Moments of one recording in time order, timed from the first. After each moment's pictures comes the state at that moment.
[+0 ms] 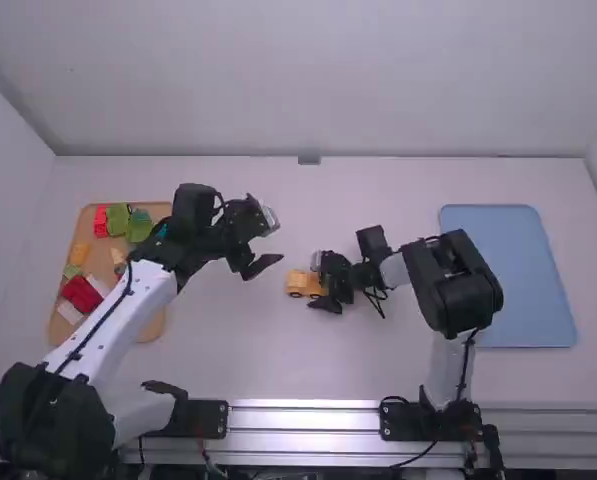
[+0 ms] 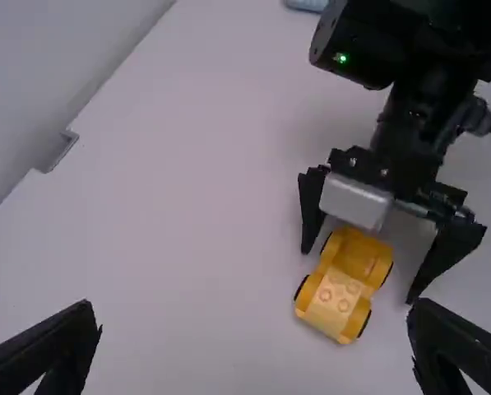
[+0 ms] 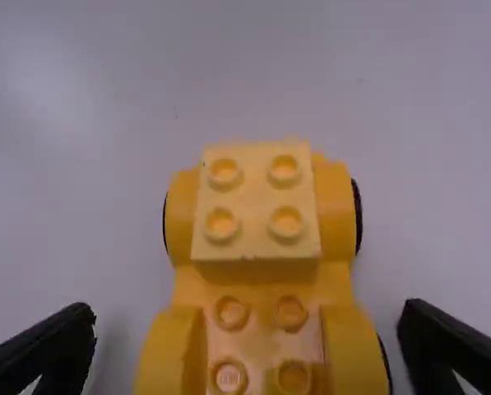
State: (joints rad) left arm -0.21 1.28 0.93 -0.40 0.55 0.66; right arm 0.33 2.02 0.80 0.09 -0.89 -0.93
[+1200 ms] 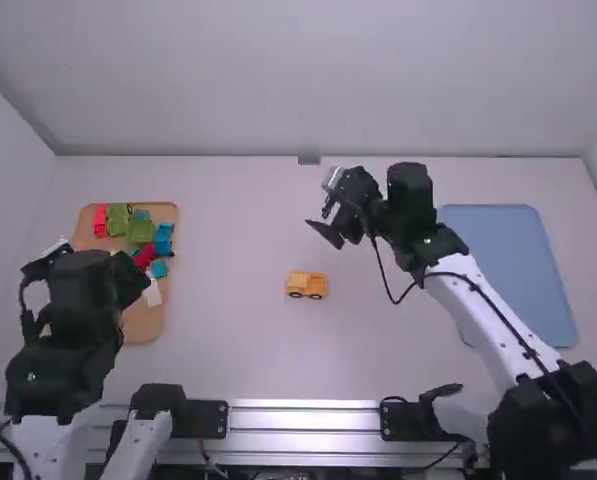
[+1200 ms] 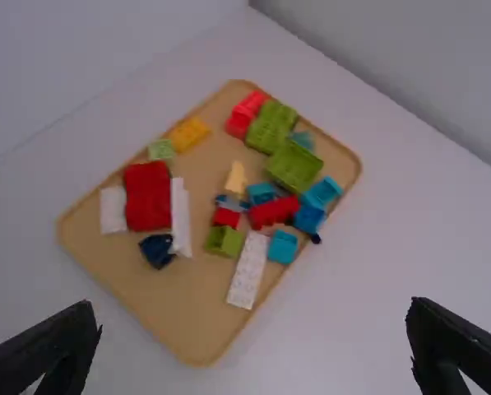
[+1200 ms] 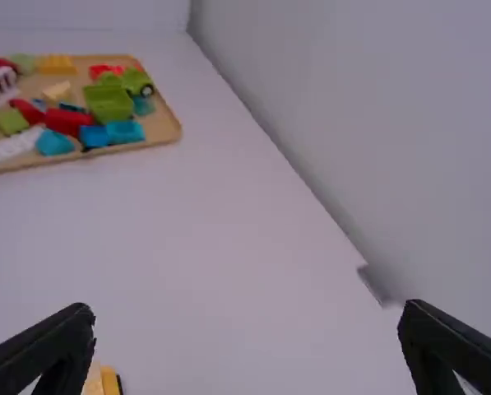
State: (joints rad) left arm 0.05 0.66 1.06 -1.13 -0.50 -0.57; right arm 0.35 1.37 1.04 -0.13 -0.60 -0.56
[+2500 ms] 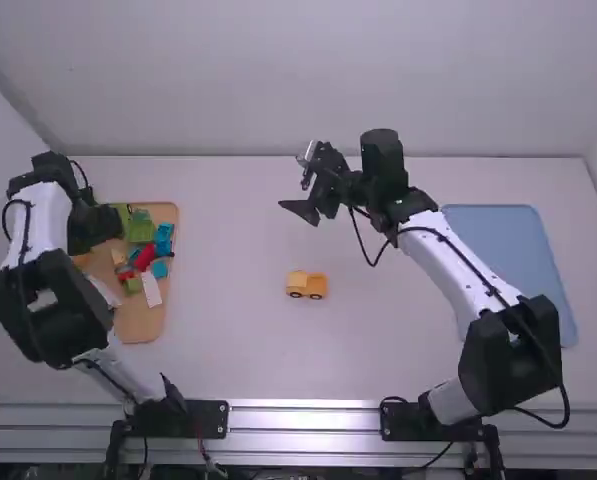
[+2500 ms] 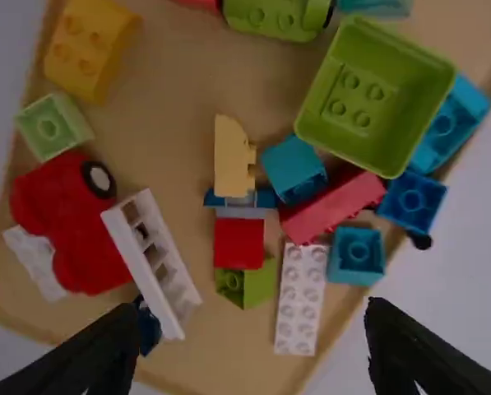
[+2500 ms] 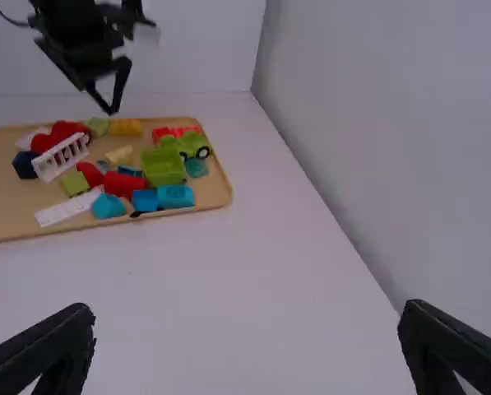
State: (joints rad) left arm 0.53 1.86 1.58 -1.11 -0.03 0.02; right arm 0.39 1.62 1.28 -0.10 -0.77 -0.51
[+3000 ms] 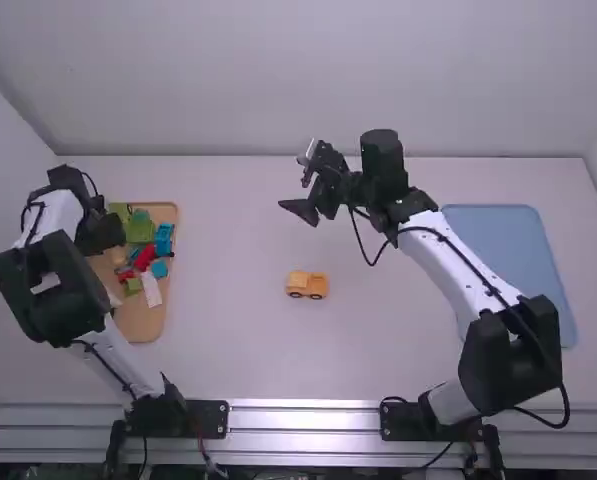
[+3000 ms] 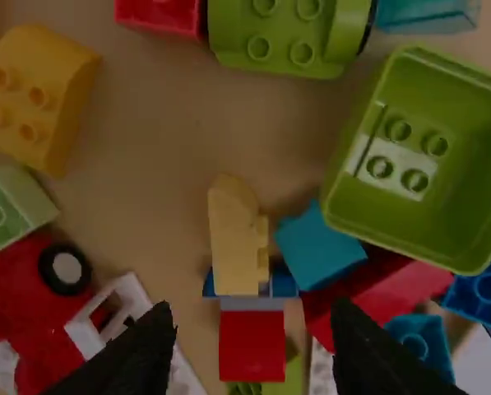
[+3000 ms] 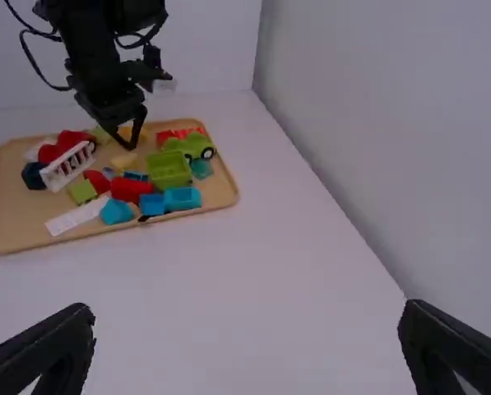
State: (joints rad) left arm 0.55 1.97 1.51 -0.90 -0.04 0.08; right arm 0.39 1.62 1.28 -0.11 -0.77 -0.46
